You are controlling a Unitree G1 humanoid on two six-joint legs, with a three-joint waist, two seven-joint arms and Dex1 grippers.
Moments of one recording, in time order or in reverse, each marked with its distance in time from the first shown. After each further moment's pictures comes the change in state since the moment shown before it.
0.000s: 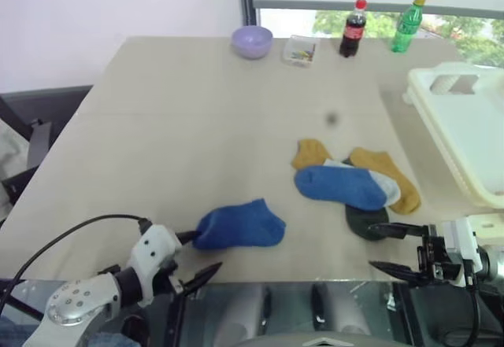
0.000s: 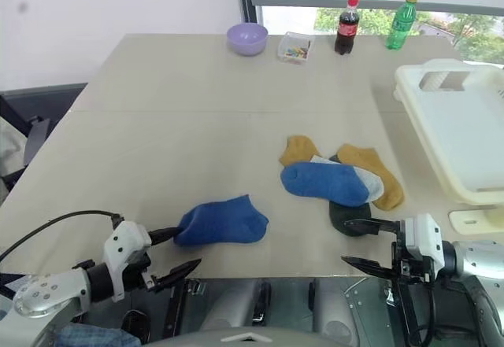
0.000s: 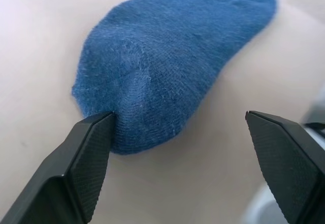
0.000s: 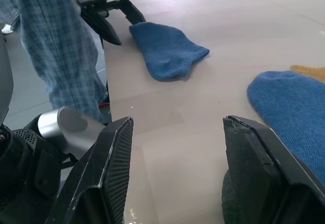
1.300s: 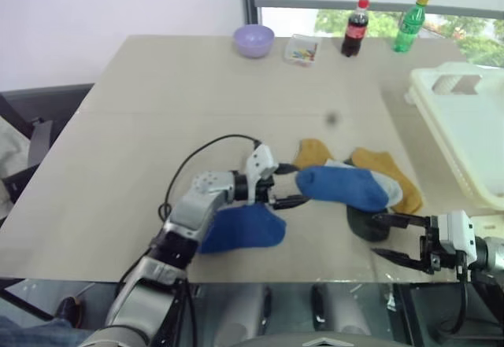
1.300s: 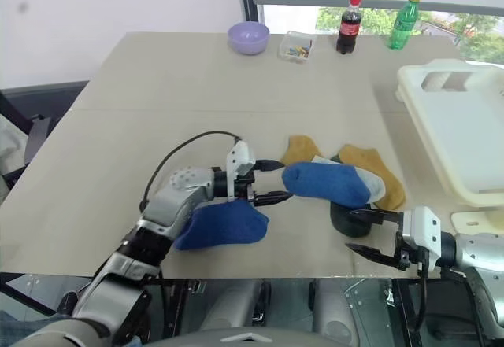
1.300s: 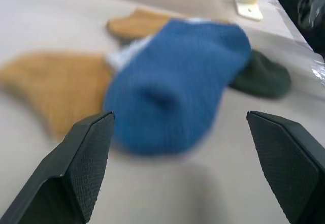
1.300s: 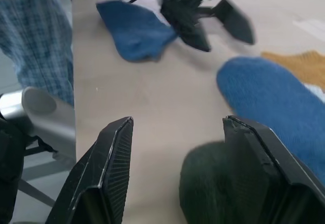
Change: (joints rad) left arm -1.083 -0.390 -0.561 0.800 0.137 -0.166 -0.171; right arm -0.059 -0.007 0.001 0.083 -0.082 -0.061 -0.052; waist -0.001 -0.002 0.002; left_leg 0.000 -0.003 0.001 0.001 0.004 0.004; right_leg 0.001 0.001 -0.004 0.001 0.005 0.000
